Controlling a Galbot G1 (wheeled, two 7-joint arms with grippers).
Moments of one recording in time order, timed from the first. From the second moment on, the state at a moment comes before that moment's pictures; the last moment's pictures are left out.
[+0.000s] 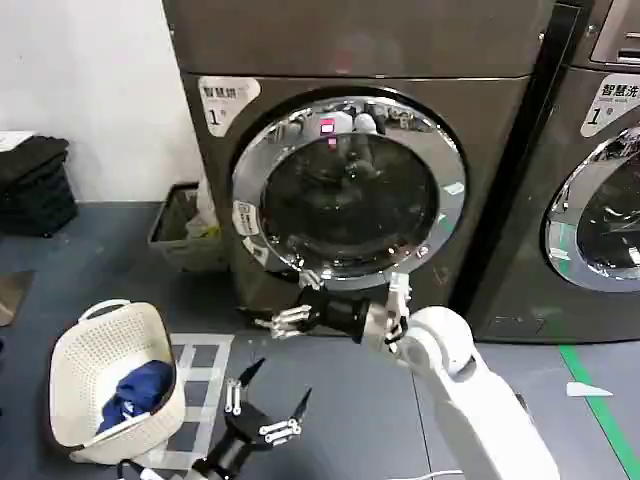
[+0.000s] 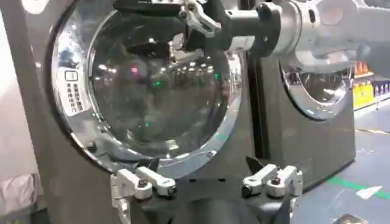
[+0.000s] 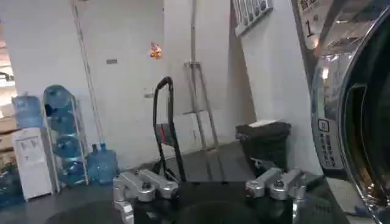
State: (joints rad) left arm 1.73 -1.42 -0.51 -2.22 0.03 -0.08 0.37; right arm -0.70 1.24 0.12 1.86 0.64 -0.44 -0.68
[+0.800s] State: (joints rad) left arm 1.75 -1.42 -0.51 -2.24 0.02 -0.07 0.37; right arm -0.58 1.18 0.12 1.63 0.63 -0.26 -0.65
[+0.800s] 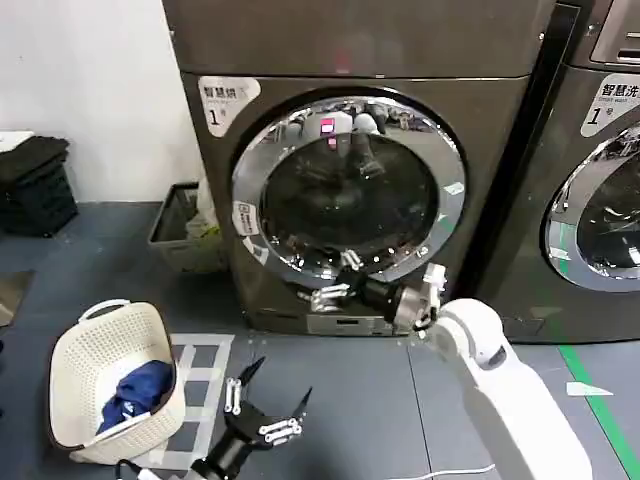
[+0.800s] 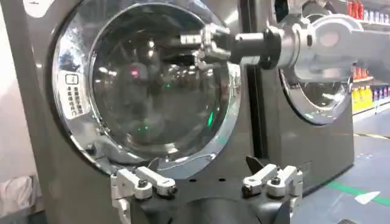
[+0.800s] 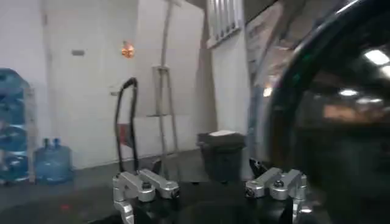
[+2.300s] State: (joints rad) left arm 1.75 -1.42 -0.51 -2.25 0.02 -0.08 0.37; right arm -0.34 1.36 -0.02 1.19 0.59 -0.15 -0.67
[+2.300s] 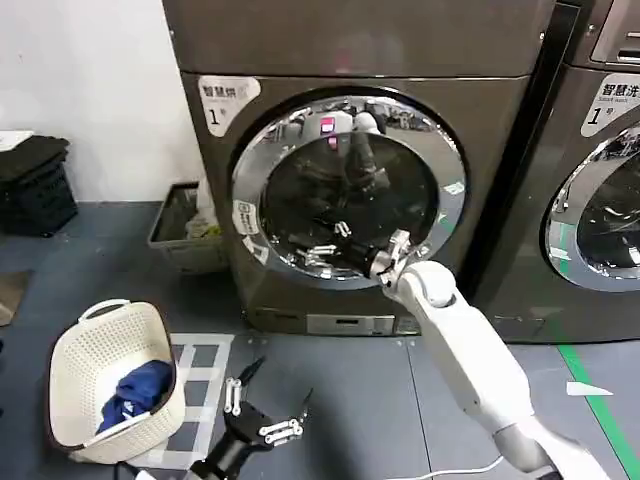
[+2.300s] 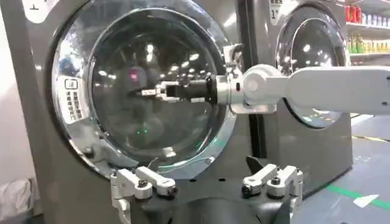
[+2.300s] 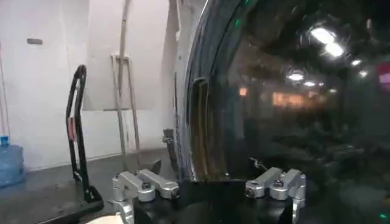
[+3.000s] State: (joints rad) left arm 1.74 -1.43 -0.51 -2.25 0.02 -0.08 0.37; right arm -0.31 1.41 -0.06 1.17 0.59 -0.16 -0.66
